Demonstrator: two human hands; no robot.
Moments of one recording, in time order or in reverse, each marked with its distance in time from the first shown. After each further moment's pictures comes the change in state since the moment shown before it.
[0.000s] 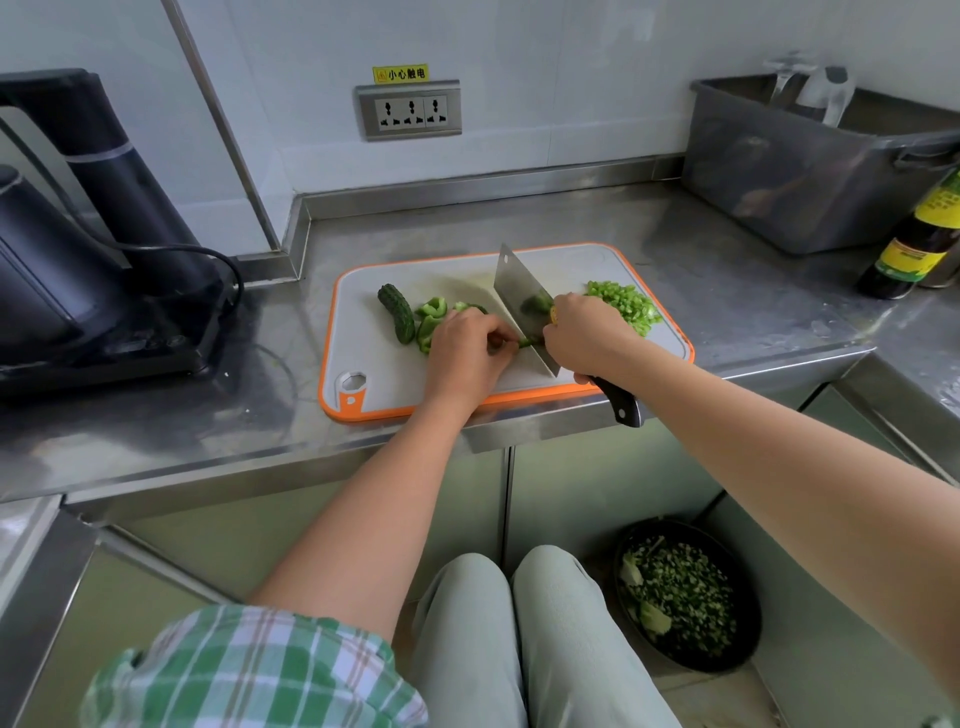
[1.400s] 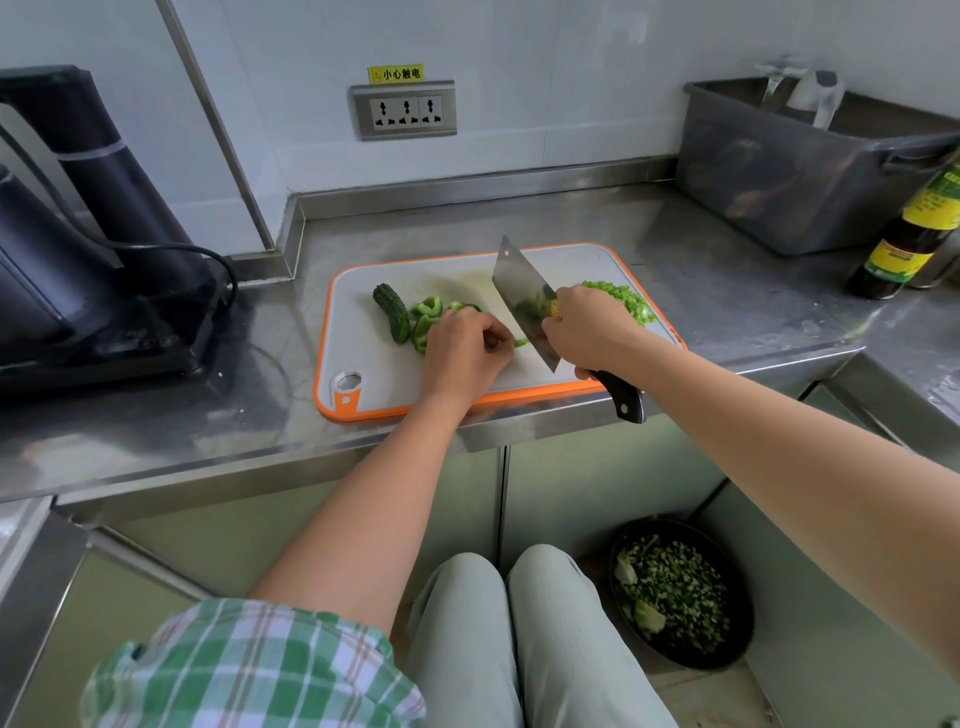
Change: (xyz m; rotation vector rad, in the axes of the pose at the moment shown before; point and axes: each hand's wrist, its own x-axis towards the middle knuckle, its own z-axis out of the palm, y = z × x) left_hand -0.002 0.006 -0.003 -0.046 -0.001 -0.033; right_hand -0.004 0.002 -0.008 0.042 0.026 0.009
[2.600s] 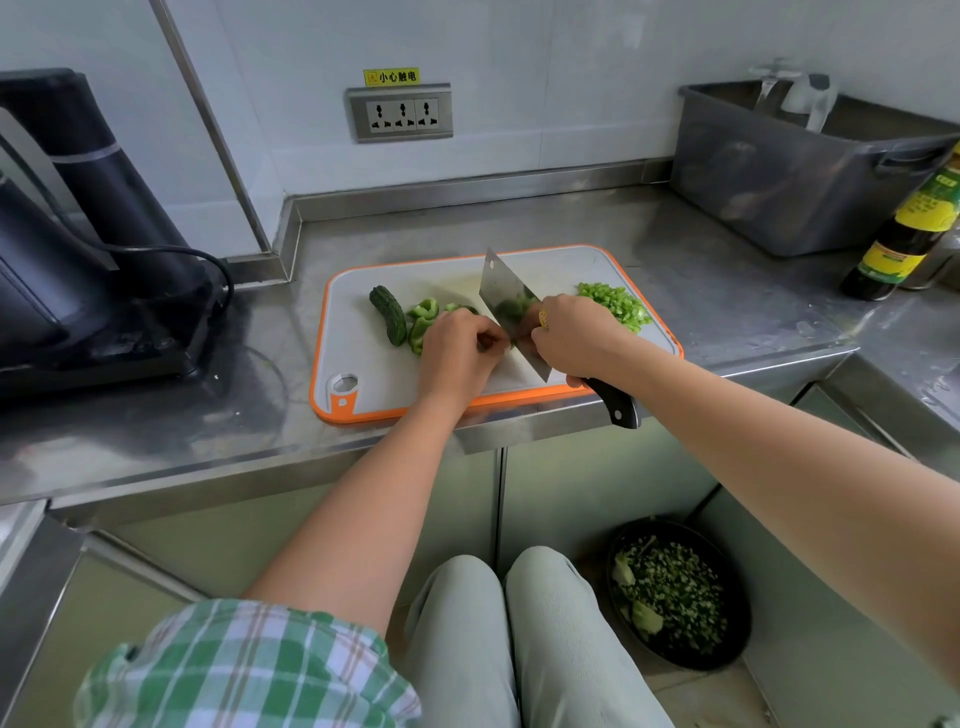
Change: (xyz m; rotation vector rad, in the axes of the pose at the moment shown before) left_hand 0.002 0.001 -0.003 -0.025 0.010 0.002; right_hand -0.004 -0.005 0.003 -0.057 -0.029 -0.056
